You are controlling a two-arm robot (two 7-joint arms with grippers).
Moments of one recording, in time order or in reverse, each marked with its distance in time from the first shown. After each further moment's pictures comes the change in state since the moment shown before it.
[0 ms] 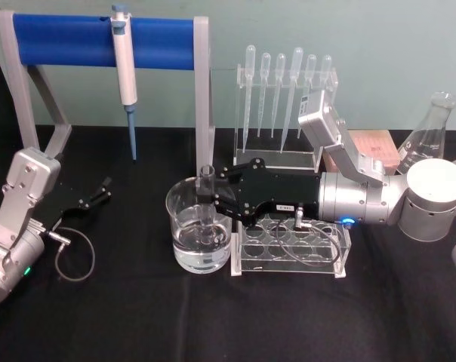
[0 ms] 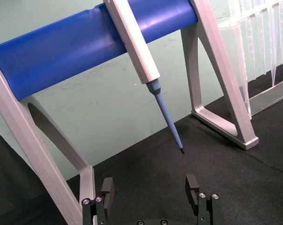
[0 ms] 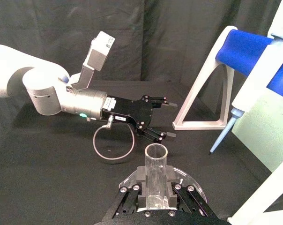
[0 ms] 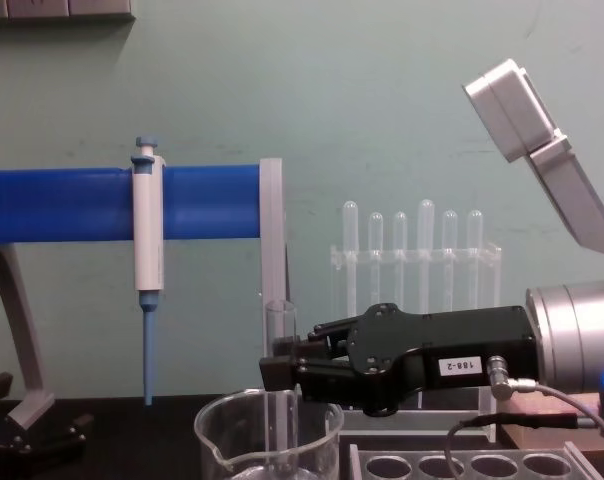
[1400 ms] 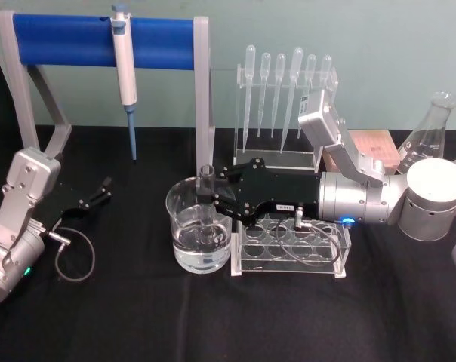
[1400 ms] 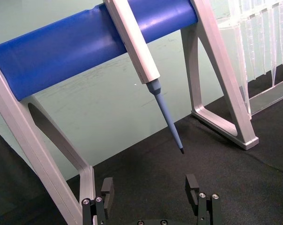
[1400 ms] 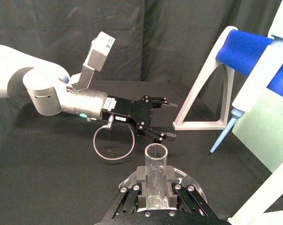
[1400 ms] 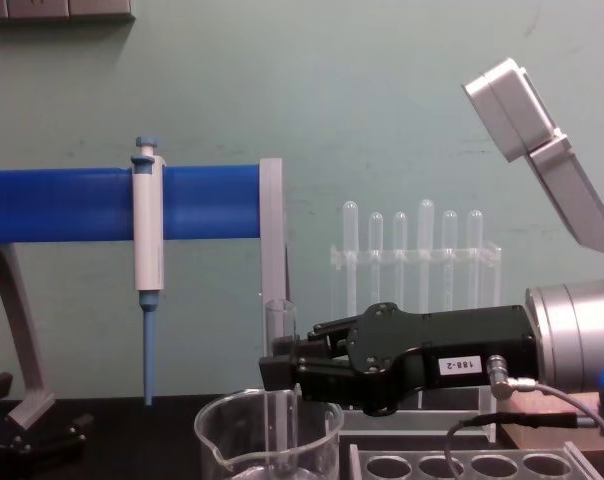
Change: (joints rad) left arm 0.000 0.000 0.000 0.000 0.000 0.000 0.000; right arm 0.001 0.000 -0.001 0.001 0.001 0.000 0.001
